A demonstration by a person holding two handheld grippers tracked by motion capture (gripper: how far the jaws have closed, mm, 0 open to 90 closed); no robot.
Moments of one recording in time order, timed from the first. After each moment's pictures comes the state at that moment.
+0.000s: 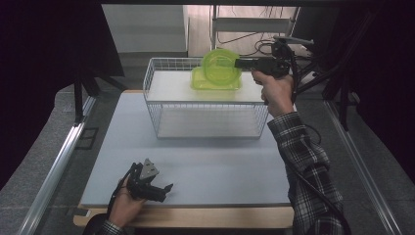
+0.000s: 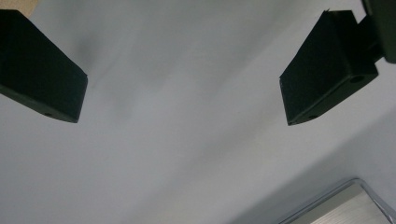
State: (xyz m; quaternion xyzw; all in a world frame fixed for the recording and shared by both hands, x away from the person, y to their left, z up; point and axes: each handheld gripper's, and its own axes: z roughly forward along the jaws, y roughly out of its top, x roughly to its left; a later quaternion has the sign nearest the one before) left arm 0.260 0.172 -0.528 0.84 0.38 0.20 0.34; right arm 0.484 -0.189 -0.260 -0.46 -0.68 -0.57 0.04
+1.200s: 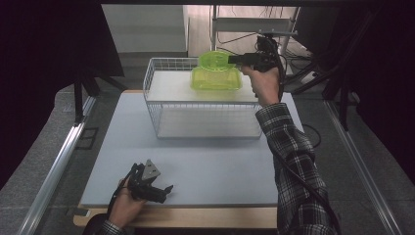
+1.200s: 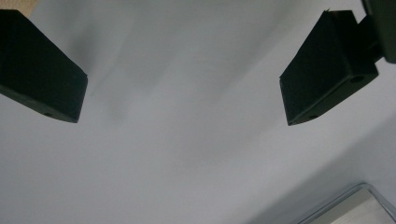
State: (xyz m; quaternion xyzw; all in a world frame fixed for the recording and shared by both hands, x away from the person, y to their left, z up) left arm 0.260 0.169 -0.530 0.84 0.37 0.19 0.33; right arm 0.511 -0.162 -0.263 -0.49 -0.70 -0.52 -0.05
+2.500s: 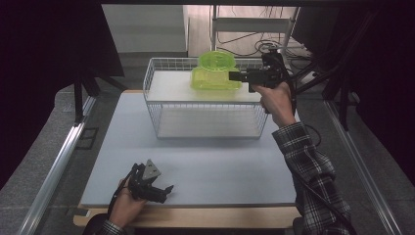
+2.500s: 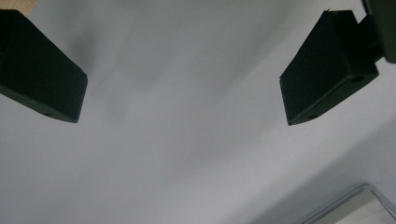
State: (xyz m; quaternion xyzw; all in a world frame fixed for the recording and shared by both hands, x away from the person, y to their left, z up) left arm 0.260 0.168 -0.531 0.85 0.37 0.19 0.33; right arm 0.466 -0.179 -0.277 -0.40 -0.75 -0.53 -0.08
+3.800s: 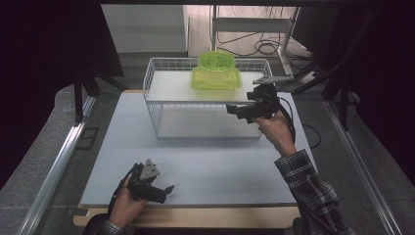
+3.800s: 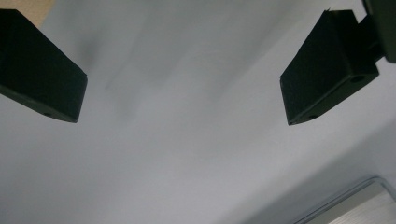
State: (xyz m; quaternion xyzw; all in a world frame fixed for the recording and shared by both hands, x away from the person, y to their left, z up) left arm 0.260 0.171 -0.528 0.84 0.37 0.17 0.36; right arm 0.419 -0.176 -0.332 -0.34 -0.80 -0.48 -0.14
